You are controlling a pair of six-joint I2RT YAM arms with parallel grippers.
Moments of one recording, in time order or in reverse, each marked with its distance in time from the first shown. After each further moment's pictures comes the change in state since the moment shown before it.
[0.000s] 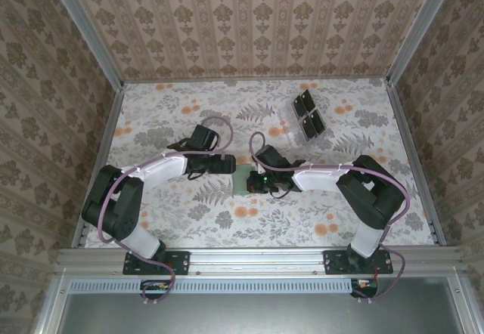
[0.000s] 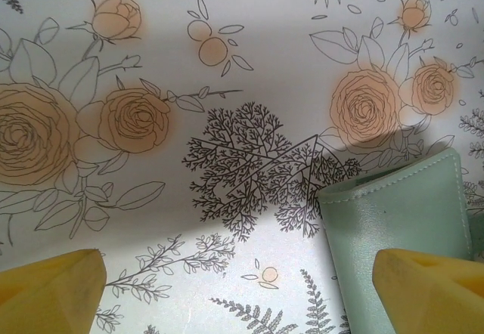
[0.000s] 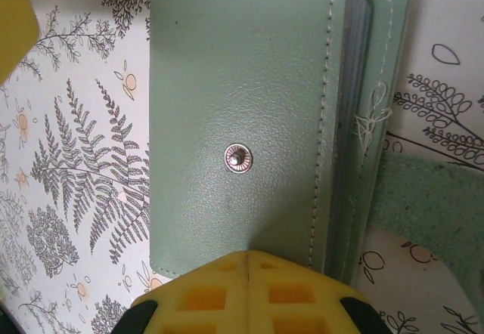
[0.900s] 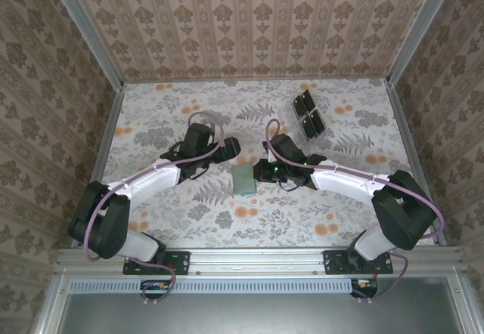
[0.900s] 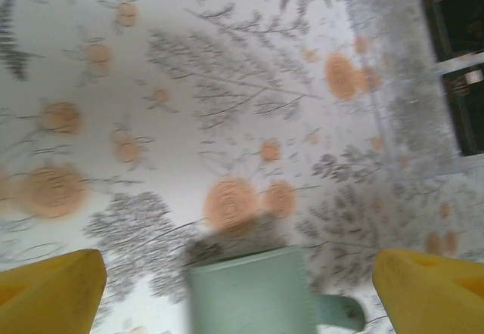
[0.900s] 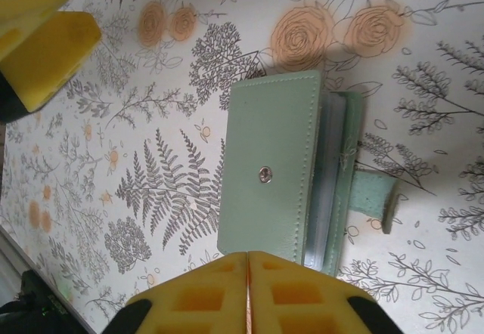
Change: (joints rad) left arm -0.013 -0.161 -0.091 0.252 0.002 -0.299; right arm -0.048 -0.227 -0.002 -0.103 0.033 -0.008
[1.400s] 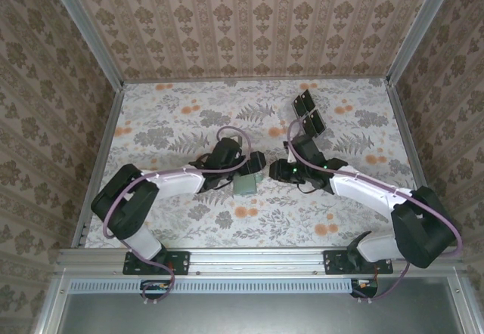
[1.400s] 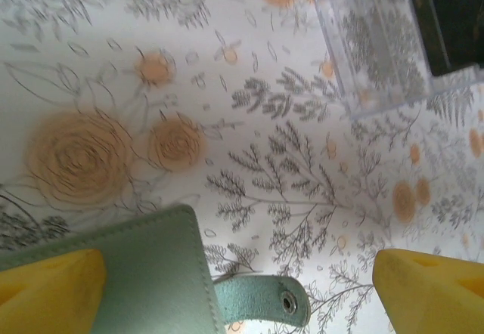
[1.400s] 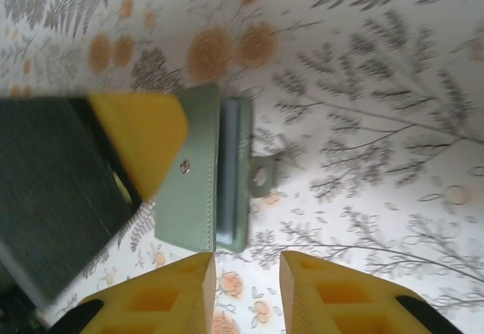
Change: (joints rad) left arm -0.213 0.188 -0.021 0.282 -0.021 -0.142; right arm -0.111 -0.161 -0.120 -0.051 0.008 -0.033
